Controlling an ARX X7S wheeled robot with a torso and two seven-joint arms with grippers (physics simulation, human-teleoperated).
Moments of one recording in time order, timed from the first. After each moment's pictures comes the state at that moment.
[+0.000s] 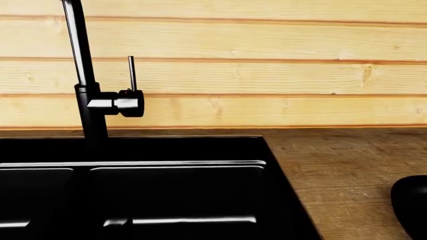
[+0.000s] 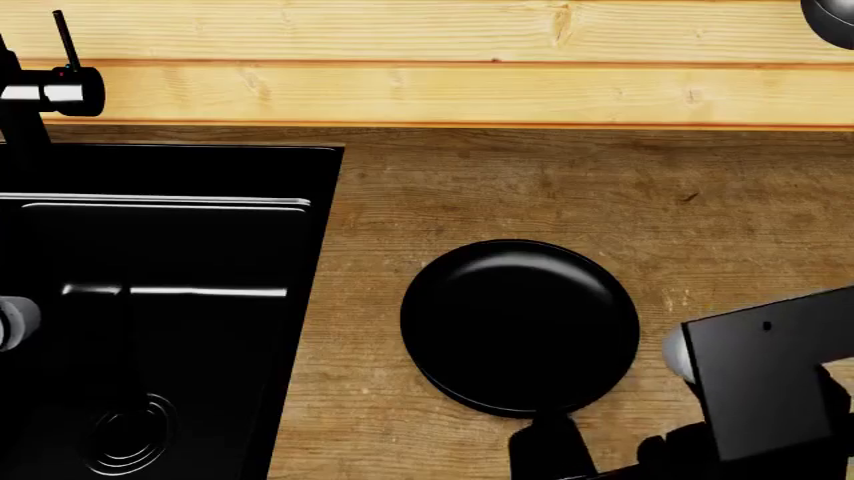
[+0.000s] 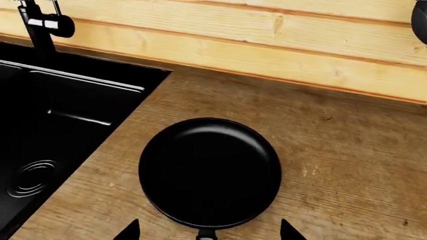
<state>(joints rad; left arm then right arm) -0.37 -0.40 0.02 0.46 -0.58 -0.79 -0.24 0.60 0.68 0.17 -0.65 1.73 1.40 0.86</state>
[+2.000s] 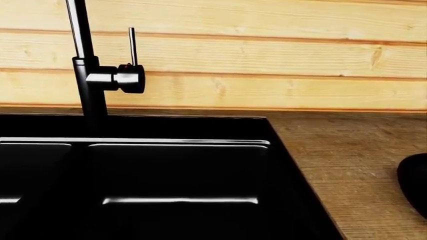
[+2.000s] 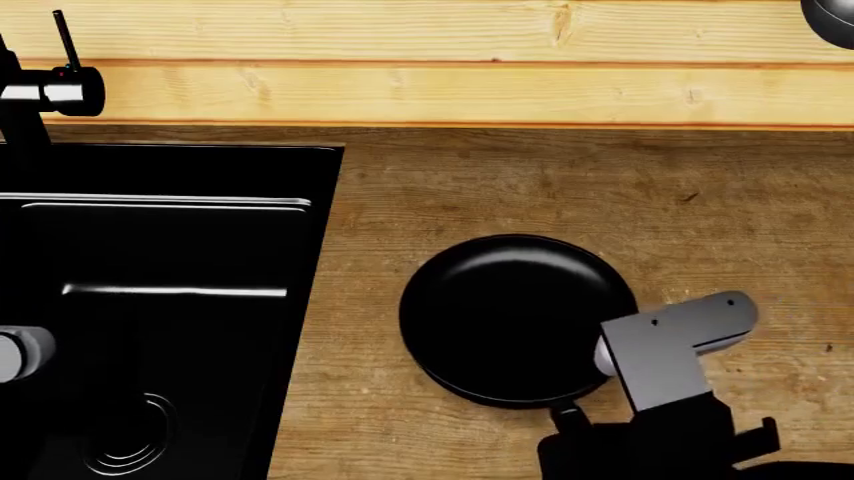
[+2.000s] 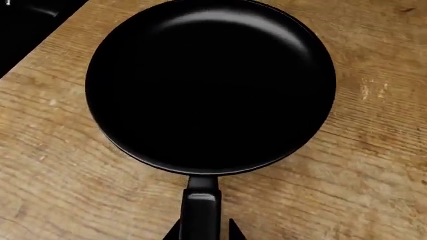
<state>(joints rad) -0.31 -0.40 0.05 0.38 -0.56 -0.69 -0.23 0.72 0.68 -0.28 -0.25 1.31 1.33 0.48</state>
